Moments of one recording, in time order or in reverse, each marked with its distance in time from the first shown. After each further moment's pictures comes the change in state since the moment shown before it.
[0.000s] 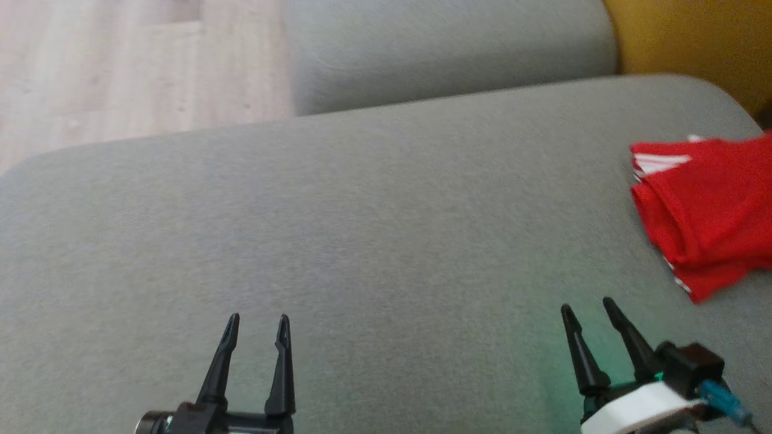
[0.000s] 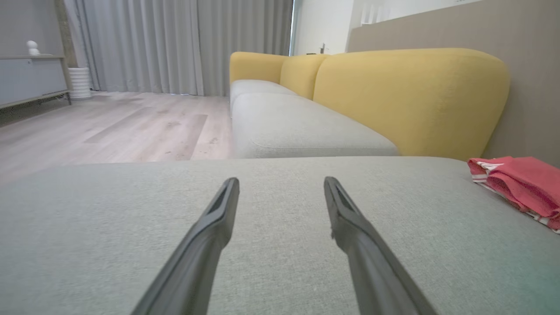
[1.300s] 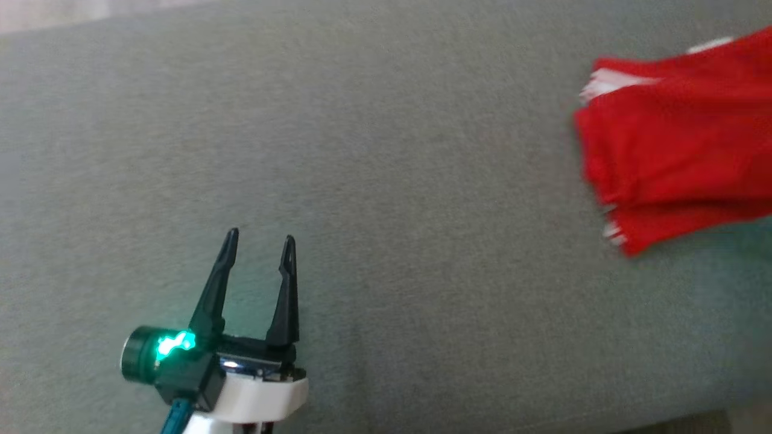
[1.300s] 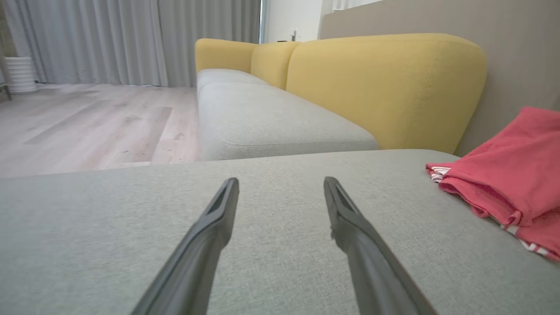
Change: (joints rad) left arm -0.141 0.001 -0.002 -0.130 0.074 -0.035 0.001; right arm -0.485 -0.518 -0.085 0.022 0.347 0.000 0.516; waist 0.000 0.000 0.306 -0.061
